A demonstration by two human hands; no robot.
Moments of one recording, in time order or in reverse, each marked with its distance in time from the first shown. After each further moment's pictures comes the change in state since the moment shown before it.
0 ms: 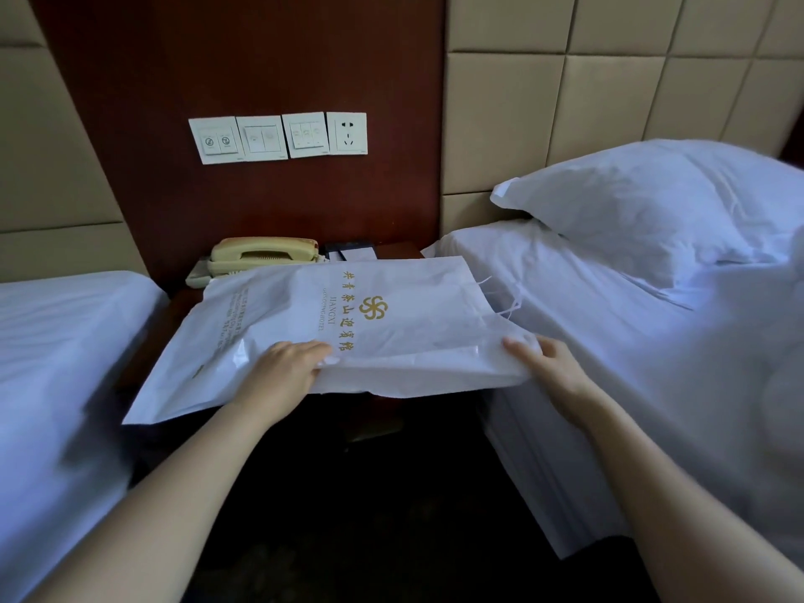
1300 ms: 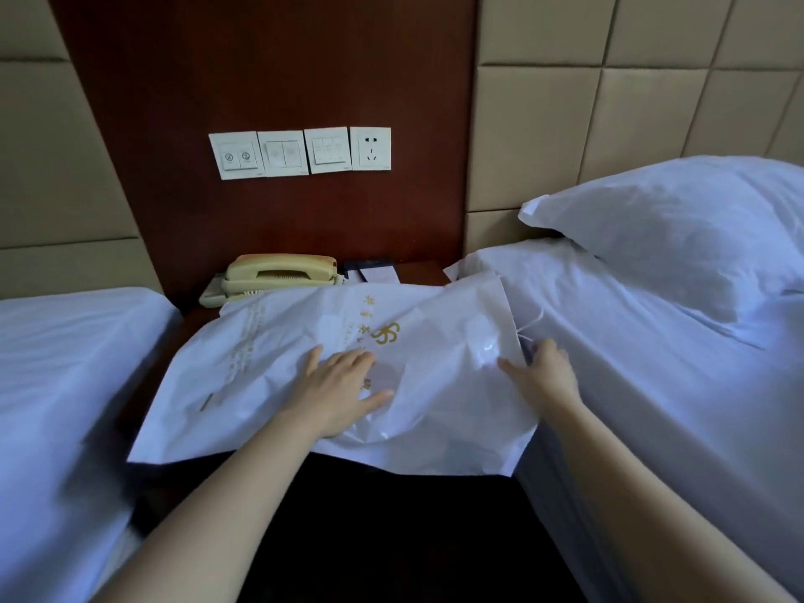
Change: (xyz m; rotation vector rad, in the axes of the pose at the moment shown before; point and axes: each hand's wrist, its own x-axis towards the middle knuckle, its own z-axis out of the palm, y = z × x) left_hand 0.049 0.006 0.017 0.162 -0.352 -0.121; right_hand 0.074 0.009 0.050 -0.672 0.300 0.260
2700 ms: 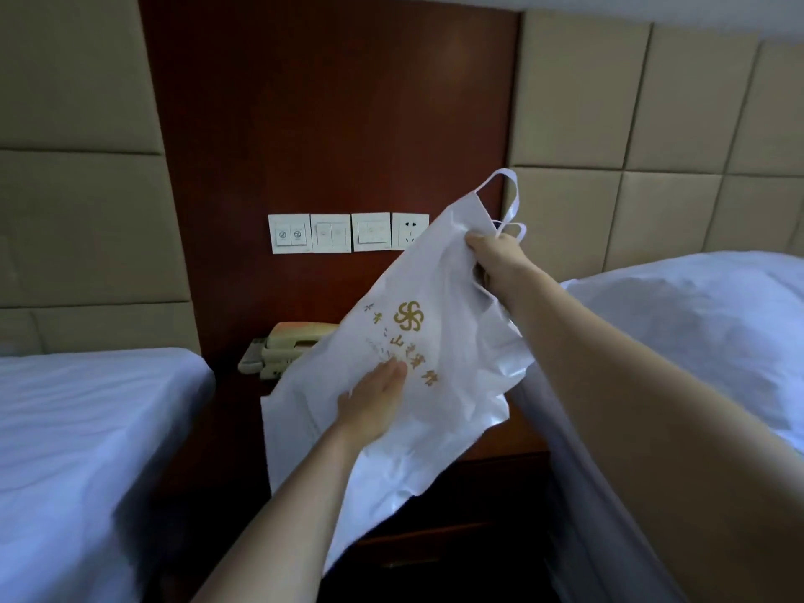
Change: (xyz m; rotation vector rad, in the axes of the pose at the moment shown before) left_hand 0.047 -0.018 -0.055 -0.742 0.015 -0.294; right_hand 0.027 -0.252 -0.056 0.873 -0.186 -0.273
